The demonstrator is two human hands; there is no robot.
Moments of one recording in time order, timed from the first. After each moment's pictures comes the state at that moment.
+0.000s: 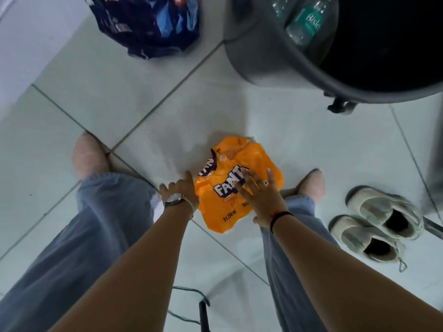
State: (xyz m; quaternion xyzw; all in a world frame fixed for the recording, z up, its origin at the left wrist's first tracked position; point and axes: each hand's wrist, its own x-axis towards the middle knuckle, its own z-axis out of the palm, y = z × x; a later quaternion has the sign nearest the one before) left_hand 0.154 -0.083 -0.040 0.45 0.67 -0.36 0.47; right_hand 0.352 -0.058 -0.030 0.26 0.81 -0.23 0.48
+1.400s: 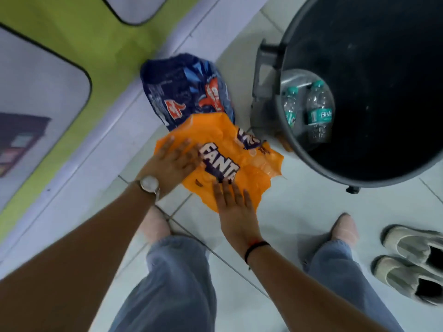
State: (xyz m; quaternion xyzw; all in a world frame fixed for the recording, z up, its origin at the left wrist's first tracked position) left_hand -0.035 0.090 0.044 0.86 0.47 -0.15 0.09; right_hand 0.146 0.021 0.047 0.54 0.80 -0.23 0.15
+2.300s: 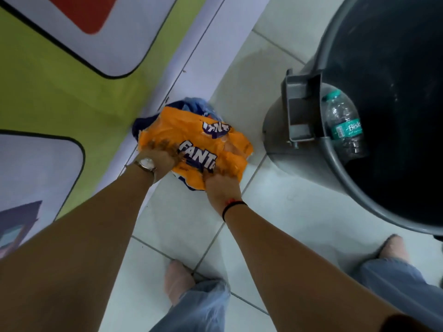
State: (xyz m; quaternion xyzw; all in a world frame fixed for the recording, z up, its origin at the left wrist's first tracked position) left_hand -0.092 0.220 -0.054 0.76 0.41 -0.47 0.17; right_hand 0.058 0.147 -0.069 0.58 0.72 -0.33 0.18
